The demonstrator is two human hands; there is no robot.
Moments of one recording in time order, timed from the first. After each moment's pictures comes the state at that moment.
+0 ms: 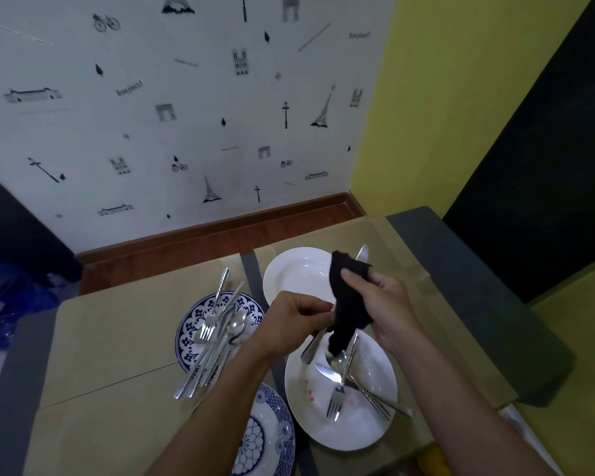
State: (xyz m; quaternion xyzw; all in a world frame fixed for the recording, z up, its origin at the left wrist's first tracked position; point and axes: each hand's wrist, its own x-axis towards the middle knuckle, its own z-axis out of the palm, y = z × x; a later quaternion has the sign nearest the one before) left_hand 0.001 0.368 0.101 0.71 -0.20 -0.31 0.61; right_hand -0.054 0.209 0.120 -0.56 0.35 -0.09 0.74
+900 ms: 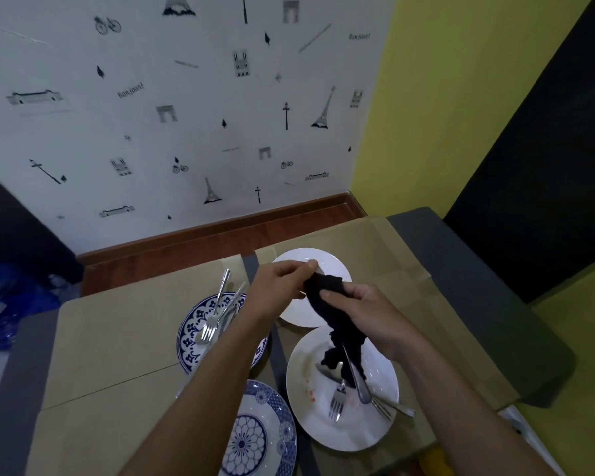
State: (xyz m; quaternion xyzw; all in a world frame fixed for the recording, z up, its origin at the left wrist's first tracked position) left_hand 0.033 0.369 0.133 0.71 -0.09 -0.25 0.65; right_hand -0.063 0.222 0.132 -0.66 0.23 0.07 0.71
